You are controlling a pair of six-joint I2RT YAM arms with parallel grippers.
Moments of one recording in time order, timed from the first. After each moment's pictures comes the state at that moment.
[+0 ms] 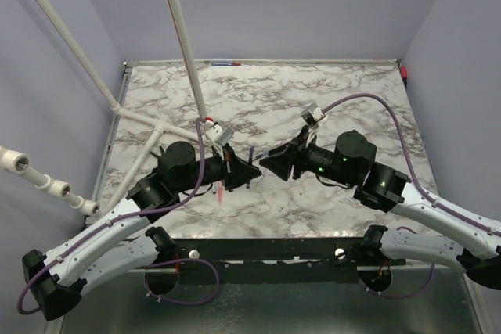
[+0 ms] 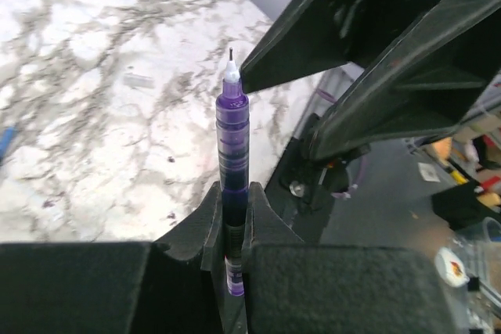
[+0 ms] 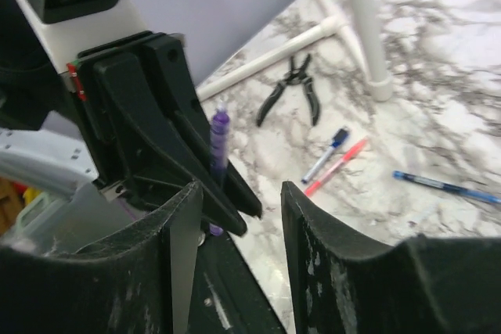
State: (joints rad) left arm -0.83 0.76 0.70 -0.06 0.39 -0.50; right arm 1.00 0.96 0.93 -0.08 -0.10 0.44
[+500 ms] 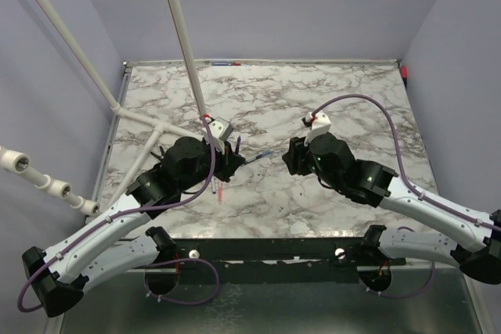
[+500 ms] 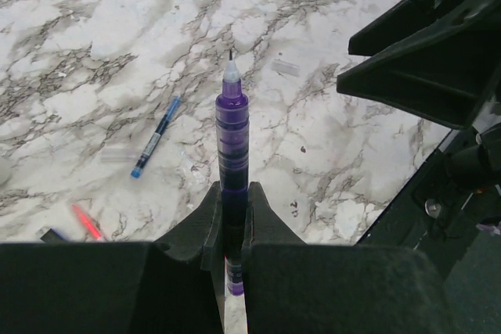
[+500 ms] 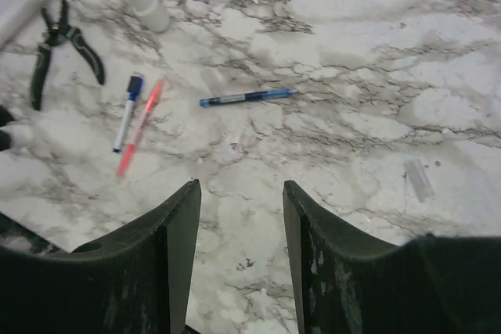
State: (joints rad) left arm -0.83 0.82 0.79 -0.30 0.03 -0.29; right arm 1.00 1.00 0.93 -0.40 0.40 0.43
